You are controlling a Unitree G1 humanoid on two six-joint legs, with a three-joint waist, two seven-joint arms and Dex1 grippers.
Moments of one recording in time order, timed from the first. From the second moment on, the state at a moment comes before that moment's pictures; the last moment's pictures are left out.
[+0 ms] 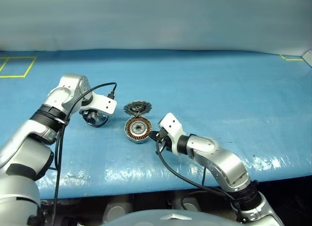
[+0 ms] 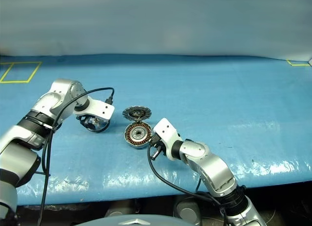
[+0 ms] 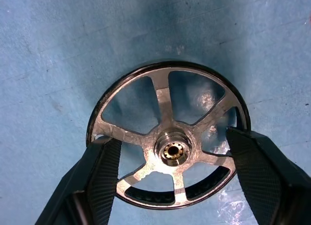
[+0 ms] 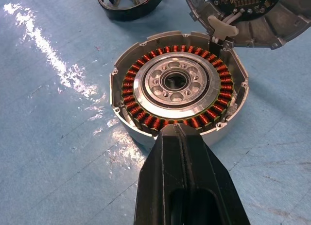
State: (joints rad) left arm -0.92 0.78 -0.64 0.53 0.57 0.07 -1.43; right arm -0.19 -0.34 0.38 -0.48 0.28 0.88 0.46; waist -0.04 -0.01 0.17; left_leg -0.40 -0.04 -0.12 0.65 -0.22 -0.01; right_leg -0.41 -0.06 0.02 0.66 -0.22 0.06
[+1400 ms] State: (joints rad) left arm -0.70 0.84 -0.45 -0.10 -0.23 0.52 -1.31; right arm -0.11 -0.40 0.30 -0.49 0.29 0.88 0.48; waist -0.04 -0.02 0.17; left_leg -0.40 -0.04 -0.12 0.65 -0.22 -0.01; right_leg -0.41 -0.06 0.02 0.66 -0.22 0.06
